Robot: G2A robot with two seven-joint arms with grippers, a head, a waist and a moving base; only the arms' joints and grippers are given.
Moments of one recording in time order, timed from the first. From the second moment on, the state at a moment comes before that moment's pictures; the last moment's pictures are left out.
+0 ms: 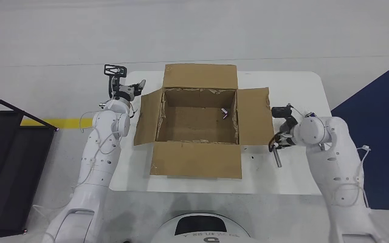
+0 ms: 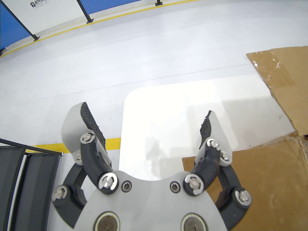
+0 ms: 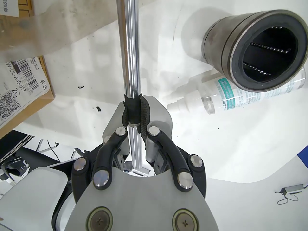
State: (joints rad) left arm 1.10 -1.34 -1.40 -1.25 1.43 0.03 -0.26; right arm -1.28 -1.09 1.49 -1.62 -0.97 0.03 1.53
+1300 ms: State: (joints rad) left arm 1.10 -1.34 -1.40 -1.25 1.43 0.03 -0.26; right arm -1.52 -1.05 1.73 -2.13 -0.99 0.21 1.39
